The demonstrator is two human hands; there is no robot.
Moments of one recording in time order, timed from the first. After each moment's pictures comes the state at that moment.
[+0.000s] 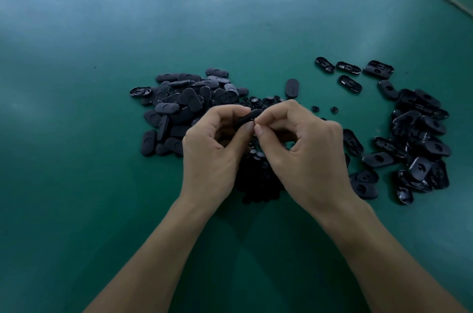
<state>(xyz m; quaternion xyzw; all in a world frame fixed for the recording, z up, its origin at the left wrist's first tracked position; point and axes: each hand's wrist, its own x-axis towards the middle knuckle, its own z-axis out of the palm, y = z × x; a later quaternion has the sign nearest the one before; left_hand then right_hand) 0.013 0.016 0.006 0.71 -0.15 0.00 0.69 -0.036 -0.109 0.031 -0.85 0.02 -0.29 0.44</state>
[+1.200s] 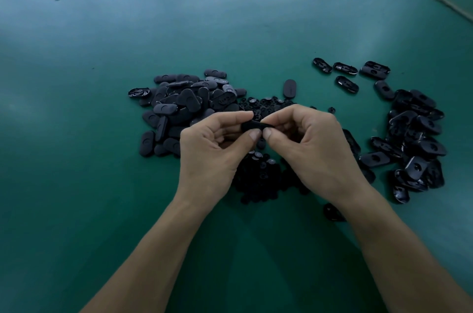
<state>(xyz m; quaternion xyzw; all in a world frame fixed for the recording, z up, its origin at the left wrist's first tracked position) 0.013 0.016 0.007 0.68 -0.16 -0.01 0.71 -0.035 -0.134 0.028 -0.83 0.03 -0.14 0.55</state>
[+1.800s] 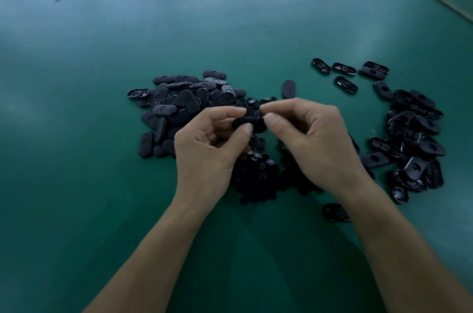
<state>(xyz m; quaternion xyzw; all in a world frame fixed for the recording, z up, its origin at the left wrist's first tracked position) 0.014 0.016 0.004 0.67 -0.15 0.04 0.73 -0.027 -0.138 0.031 -0.82 0.06 -0.17 0.54</state>
